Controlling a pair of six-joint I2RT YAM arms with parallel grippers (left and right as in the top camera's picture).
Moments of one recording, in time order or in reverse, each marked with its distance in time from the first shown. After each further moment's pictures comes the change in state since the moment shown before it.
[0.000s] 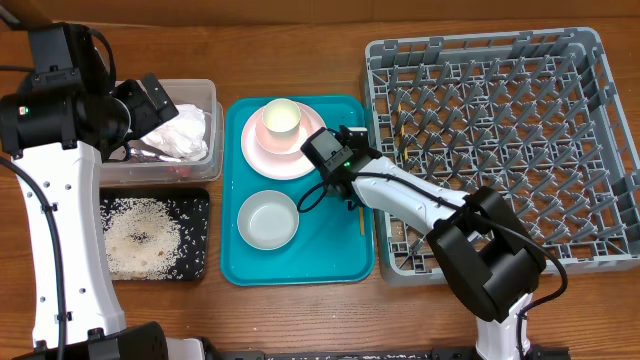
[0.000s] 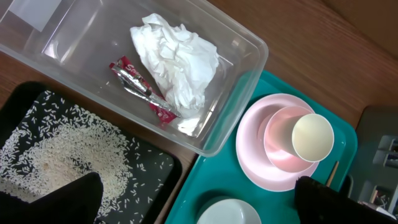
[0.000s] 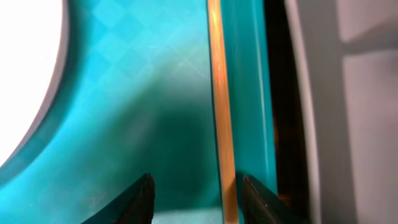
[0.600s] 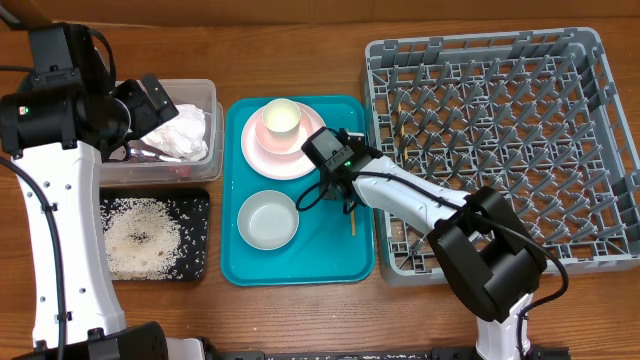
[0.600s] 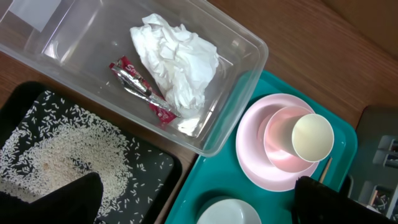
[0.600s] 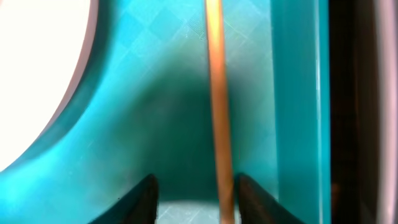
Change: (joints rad) left arm 0.000 0.000 0.000 0.000 0.000 0.000; right arm -0.001 -0.002 0.000 0.001 -0.143 0.026
